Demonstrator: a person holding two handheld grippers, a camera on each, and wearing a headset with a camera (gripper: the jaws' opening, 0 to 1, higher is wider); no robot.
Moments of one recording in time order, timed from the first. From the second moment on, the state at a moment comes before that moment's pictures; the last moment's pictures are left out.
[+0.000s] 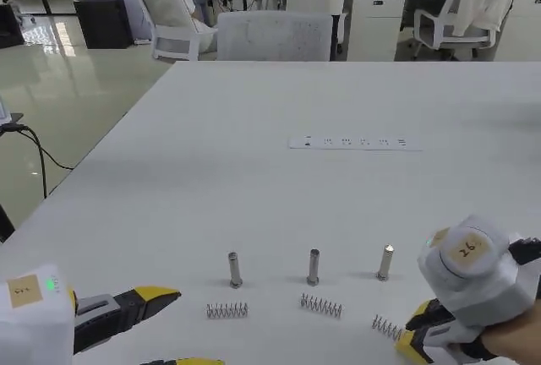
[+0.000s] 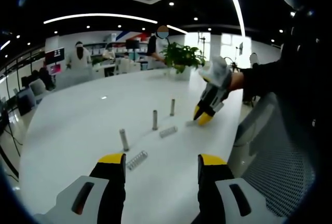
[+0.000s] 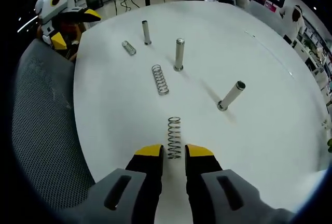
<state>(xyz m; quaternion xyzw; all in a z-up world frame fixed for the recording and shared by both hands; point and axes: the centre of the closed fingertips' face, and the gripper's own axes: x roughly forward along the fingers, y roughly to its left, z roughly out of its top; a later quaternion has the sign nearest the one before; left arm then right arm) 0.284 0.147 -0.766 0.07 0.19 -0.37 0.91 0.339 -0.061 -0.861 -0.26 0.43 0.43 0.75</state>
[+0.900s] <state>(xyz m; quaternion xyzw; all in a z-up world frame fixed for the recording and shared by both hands) 0.287 0.141 -0.759 0.08 0.19 -0.39 0.90 0.339 -0.062 -0.861 -0.26 0.44 0.43 0.75</state>
